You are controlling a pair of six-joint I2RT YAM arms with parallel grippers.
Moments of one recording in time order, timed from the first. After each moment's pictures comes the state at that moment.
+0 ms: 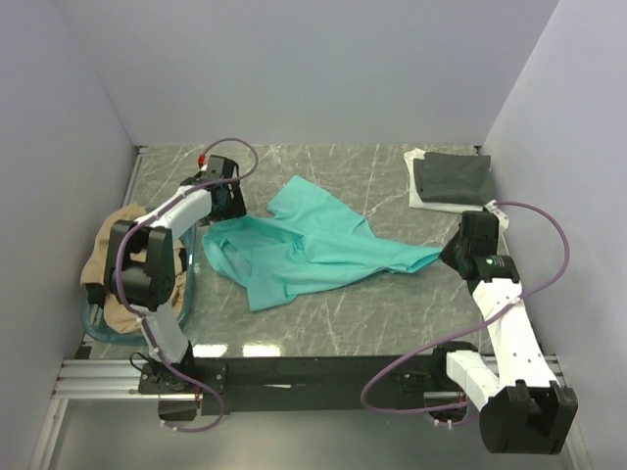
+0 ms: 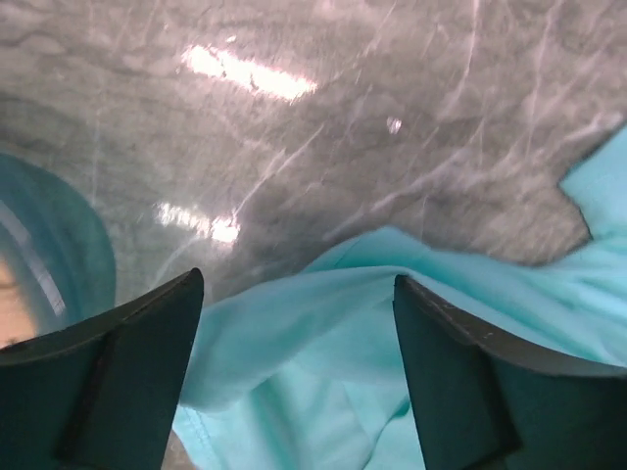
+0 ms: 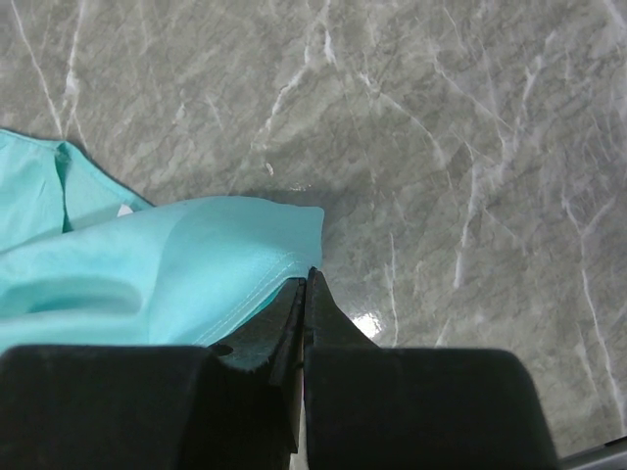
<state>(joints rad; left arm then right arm) -0.22 1.82 1.32 -0.54 -0.30 -0.46 -0.05 0.92 0.76 -0.65 0.20 0.54</state>
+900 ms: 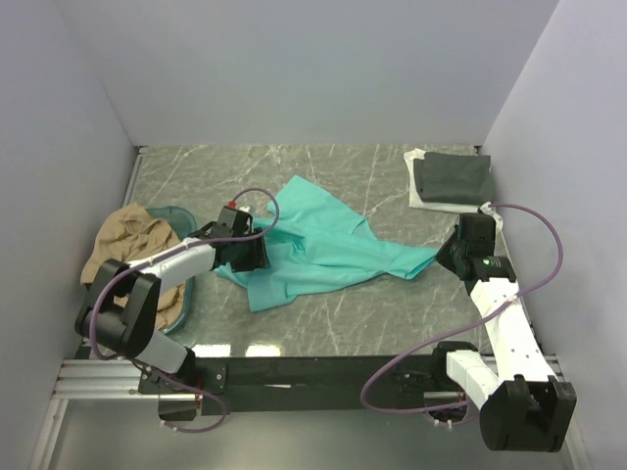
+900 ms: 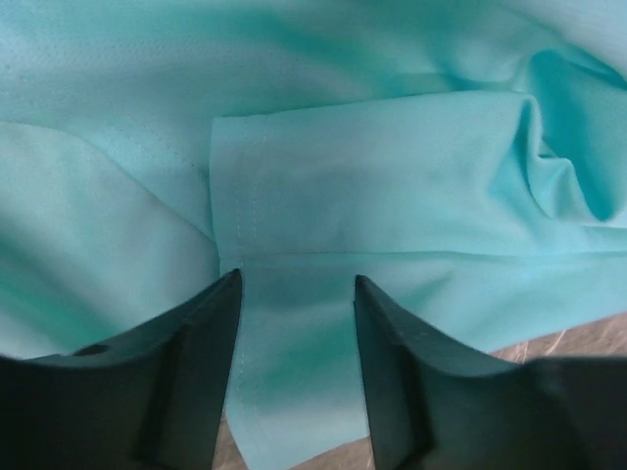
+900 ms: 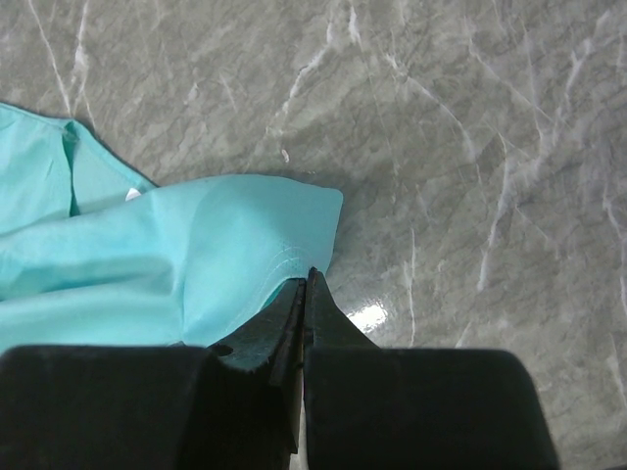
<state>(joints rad) -0.41 1.49 0.79 -0.29 0.11 -0.53 -0.05 0.93 0.73 -0.61 0.14 0.54</state>
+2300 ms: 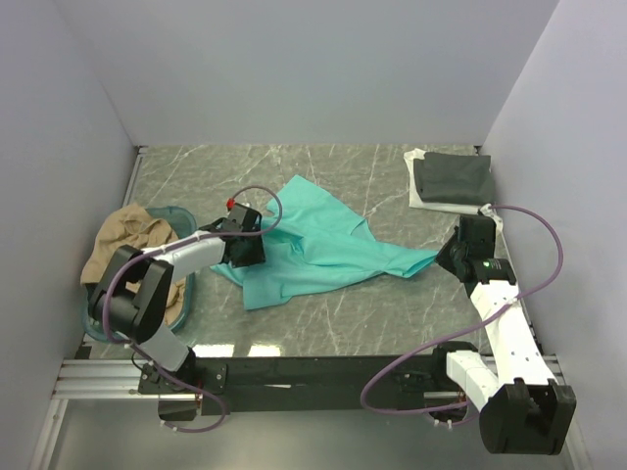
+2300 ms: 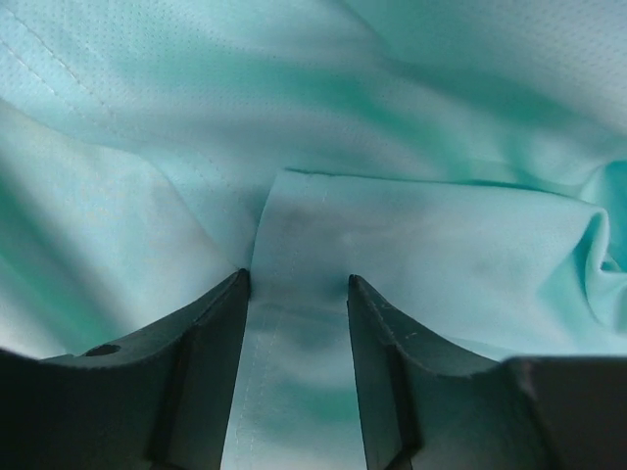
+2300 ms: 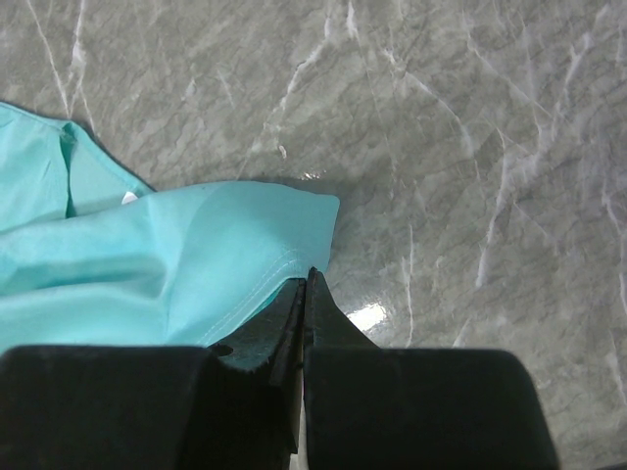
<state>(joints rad) -0.44 1.59 0.86 -0.30 -0.11 -0.60 -0.05 0.92 0.71 -0.61 0.14 0.54</state>
